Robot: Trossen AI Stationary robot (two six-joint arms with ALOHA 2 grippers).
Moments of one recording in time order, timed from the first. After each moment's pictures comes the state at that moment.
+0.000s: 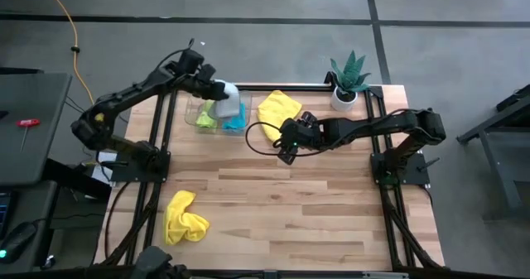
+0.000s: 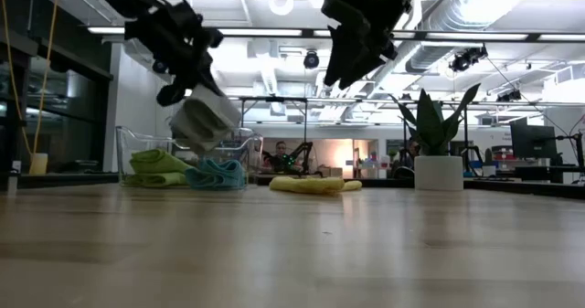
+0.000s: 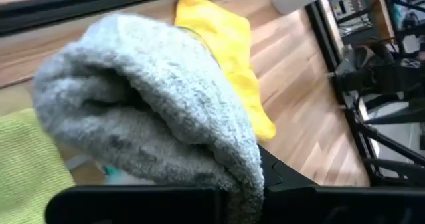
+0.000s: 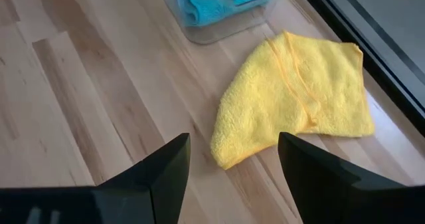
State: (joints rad) left arm 1.03 1.36 1.01 -0.54 0.55 -0.42; right arm 0.01 1.61 1.29 -0.65 0.42 0.39
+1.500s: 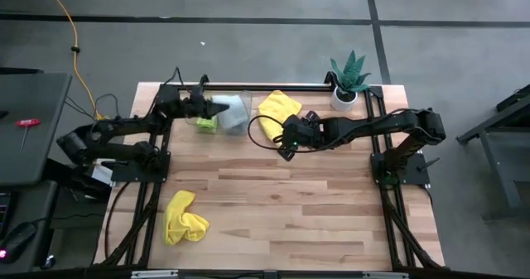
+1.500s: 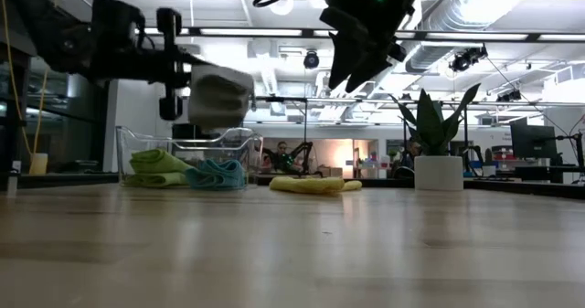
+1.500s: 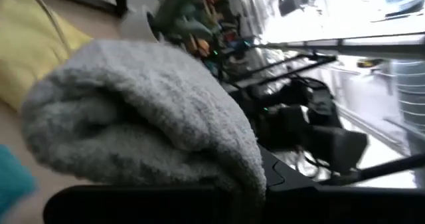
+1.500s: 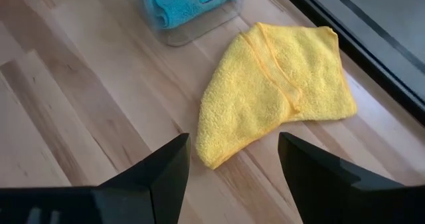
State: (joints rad) left arm 0.95 1.17 0.30 0.86 0.73 -1.19; right arm 0.00 1.61 1.29 -0.69 0.48 0.51
